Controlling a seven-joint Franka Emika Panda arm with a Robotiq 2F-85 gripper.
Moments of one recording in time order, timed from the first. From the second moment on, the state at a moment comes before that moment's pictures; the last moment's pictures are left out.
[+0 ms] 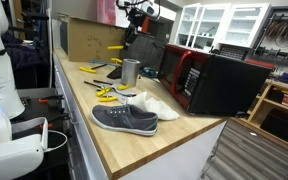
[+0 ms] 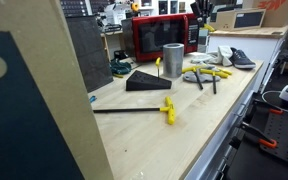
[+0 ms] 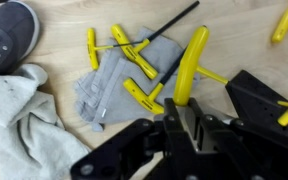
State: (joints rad) arm -0.10 -0.05 -0.12 -1.98 0.10 1.71 -0.03
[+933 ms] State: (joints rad) arm -0.10 0.18 -0.11 -2.01 -0.47 1.87 -0.23
